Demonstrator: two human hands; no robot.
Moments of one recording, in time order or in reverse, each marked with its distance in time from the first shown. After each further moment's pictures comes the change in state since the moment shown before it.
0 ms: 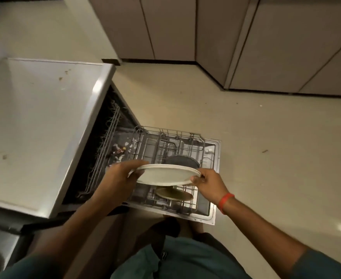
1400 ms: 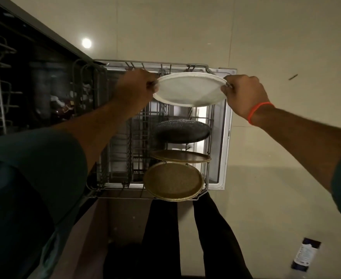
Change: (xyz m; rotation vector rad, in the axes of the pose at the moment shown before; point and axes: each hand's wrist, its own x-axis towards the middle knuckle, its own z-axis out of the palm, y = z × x) left_hand 0.382 -0.235 0.251 0.293 -0.239 0.121; right_hand 0.344 0.176 -0.006 -0.684 0.119 0.176
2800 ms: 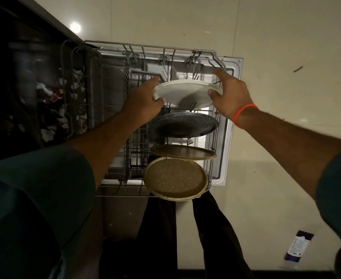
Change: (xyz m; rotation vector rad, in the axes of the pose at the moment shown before) left_hand -0.025 -0.017 0.064 -0.384 -0.169 -0.220; right_hand 0.005 -0.030 0.058 0.201 -0.021 0.047
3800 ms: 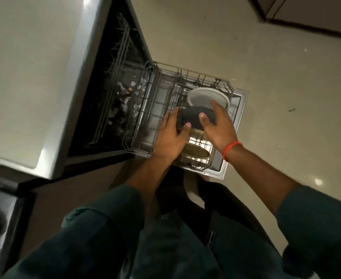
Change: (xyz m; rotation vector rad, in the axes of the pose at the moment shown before) left_hand -0.344 0.113 -0.023 -0.351 0.328 -0.172; right_hand -0.291 -0.129 -0.074 0.332 -0.014 -0.132
